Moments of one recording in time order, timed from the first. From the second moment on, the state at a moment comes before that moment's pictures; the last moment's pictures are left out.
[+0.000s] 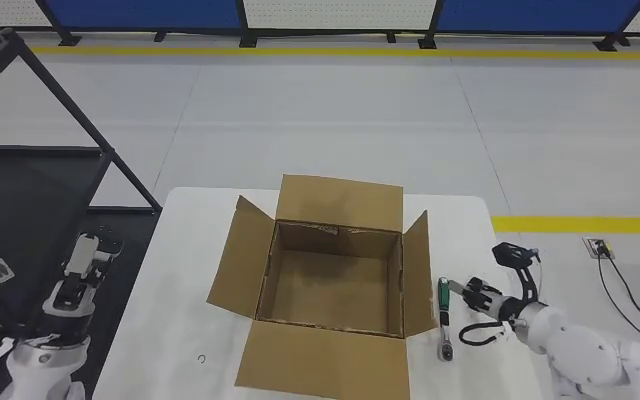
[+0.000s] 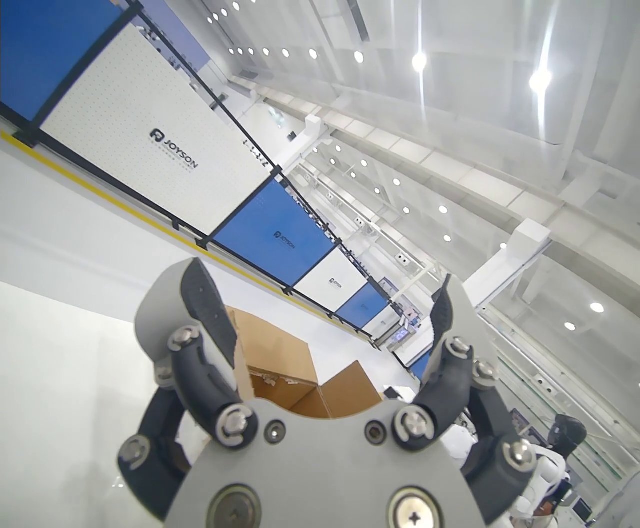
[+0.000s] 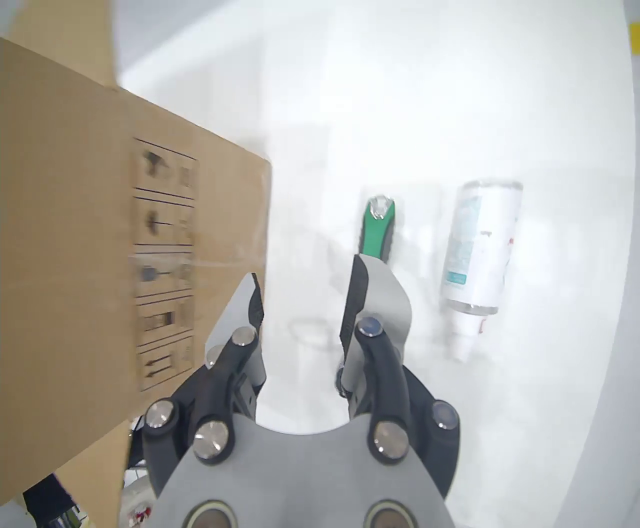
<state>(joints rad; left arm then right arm) 1.49 -1.17 -1.96 -2.00 -0.03 -0.42 -0.25 -1.28 -1.22 1.75 -1.92 -0.66 0.05 1.05</state>
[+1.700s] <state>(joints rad) 1.60 -1.15 -1.98 -1.90 0.07 -0.42 -0.35 -1.23 -1.19 1.59 -1.98 -0.34 -0.03 0.88</state>
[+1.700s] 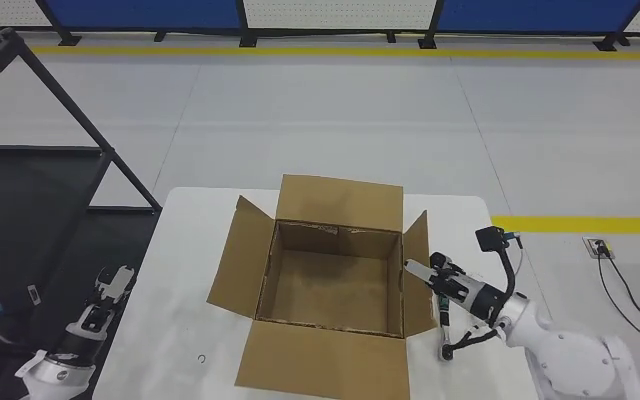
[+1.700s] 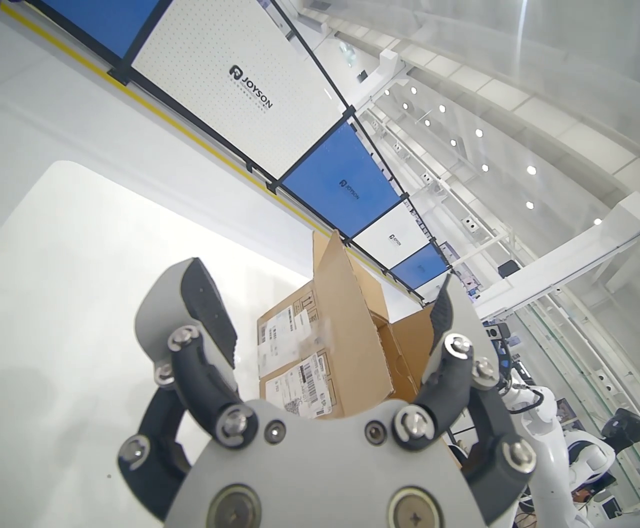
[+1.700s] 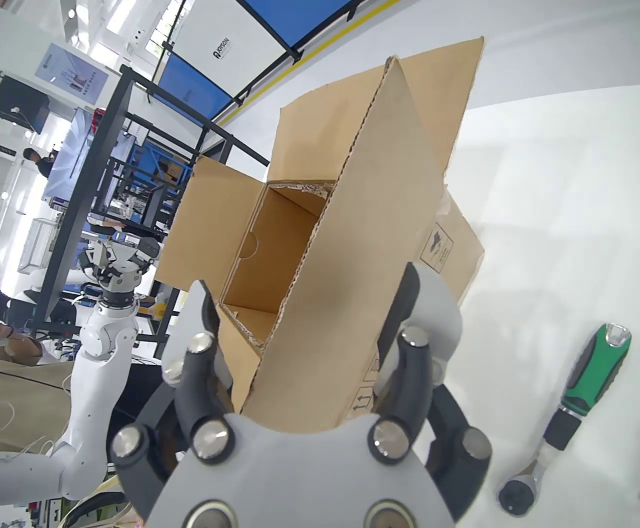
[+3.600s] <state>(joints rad) 1.60 -1.15 -1.82 -2.00 0.10 -0.42 -0.39 -1.09 -1.18 1.27 -1.85 -0.14 -0.16 0.80</state>
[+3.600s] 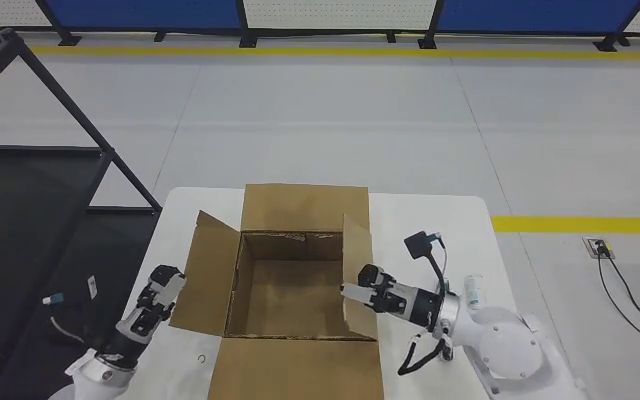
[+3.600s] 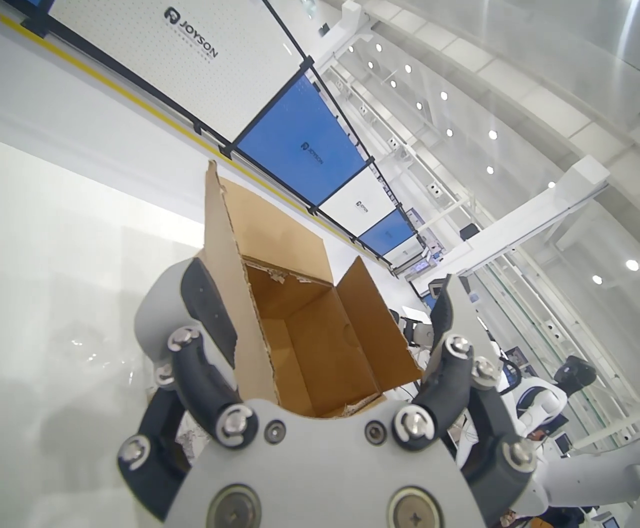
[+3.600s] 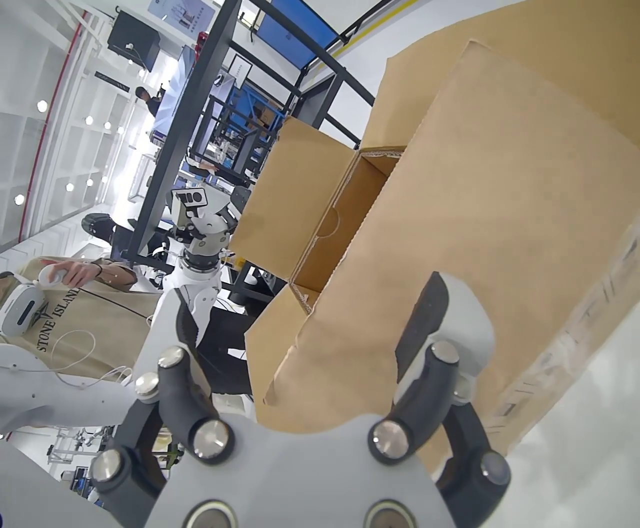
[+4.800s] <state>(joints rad) 1.45 -1.15 -1.48 -1.95 0.38 -0.34 -0.50 -1.11 -1.17 1.21 -1.72 -0.20 -0.41 0.71</state>
